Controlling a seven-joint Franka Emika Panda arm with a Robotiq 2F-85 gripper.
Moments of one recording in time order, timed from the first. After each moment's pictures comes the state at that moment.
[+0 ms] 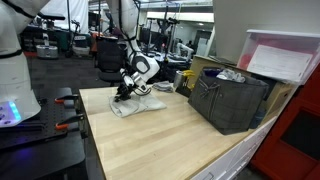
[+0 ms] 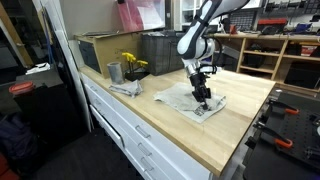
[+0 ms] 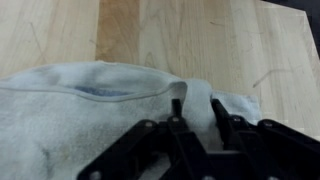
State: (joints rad) arm -0.08 0.67 0.08 -2.00 0.25 2.03 -0.26
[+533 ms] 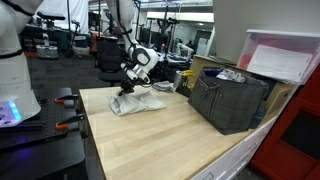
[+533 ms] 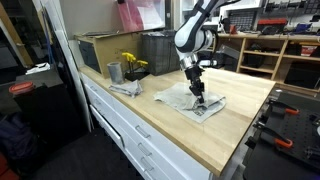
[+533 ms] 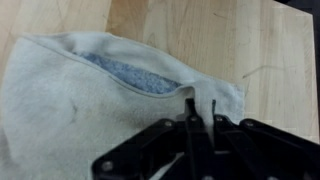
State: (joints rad) arm -0.05 0.59 0.10 -2.01 0.17 2.07 -0.29
